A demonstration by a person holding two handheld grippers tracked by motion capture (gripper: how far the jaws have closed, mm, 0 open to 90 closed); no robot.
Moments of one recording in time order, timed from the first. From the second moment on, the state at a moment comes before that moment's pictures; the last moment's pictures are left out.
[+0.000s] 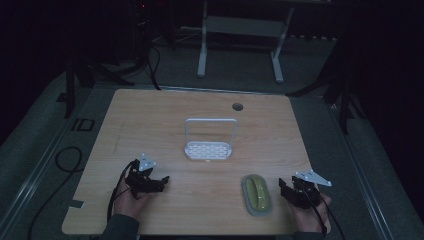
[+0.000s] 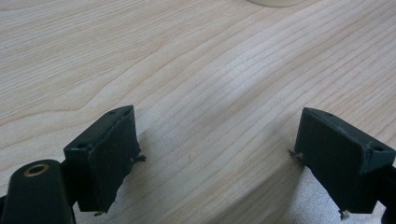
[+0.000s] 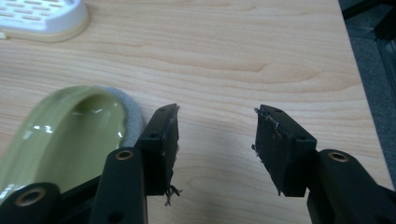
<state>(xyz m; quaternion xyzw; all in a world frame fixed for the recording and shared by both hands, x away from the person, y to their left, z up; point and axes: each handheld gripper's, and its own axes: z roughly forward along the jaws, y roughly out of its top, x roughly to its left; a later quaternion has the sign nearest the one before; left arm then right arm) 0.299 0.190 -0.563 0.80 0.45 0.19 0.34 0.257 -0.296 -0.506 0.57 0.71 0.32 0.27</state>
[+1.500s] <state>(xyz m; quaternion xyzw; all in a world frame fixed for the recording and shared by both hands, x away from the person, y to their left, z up) 0.300 0.188 -0.564 0.80 0.46 0.19 0.34 0.263 -0.242 -0.471 0.56 0.77 0.27 0.17</state>
